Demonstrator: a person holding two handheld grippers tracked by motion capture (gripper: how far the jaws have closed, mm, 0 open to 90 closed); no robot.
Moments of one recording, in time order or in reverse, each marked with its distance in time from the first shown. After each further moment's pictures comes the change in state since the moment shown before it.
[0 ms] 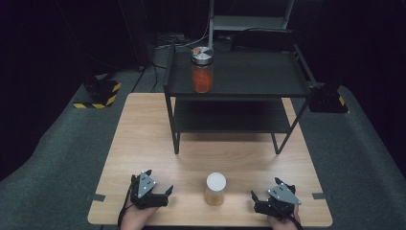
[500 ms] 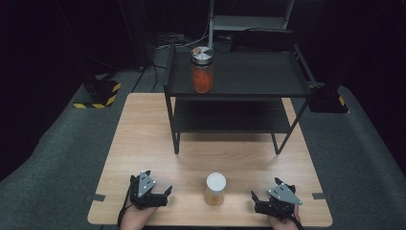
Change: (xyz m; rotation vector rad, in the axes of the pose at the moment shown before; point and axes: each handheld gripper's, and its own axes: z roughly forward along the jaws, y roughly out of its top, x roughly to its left) left arm 0.003 0.002 0.001 0.019 -0.002 -0.014; right arm -0.004 -0.002 -0.001 -0.008 0.012 0.020
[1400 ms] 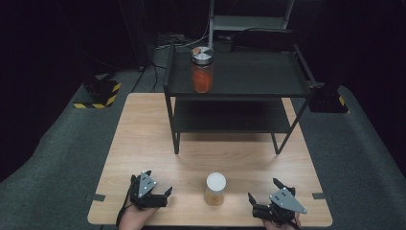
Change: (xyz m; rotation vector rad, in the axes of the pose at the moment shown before) left arm -0.001 0.001 -0.001 0.009 -0.008 0.046; right arm 0.016 0.006 -0.029 -0.129 0.041 -0.001
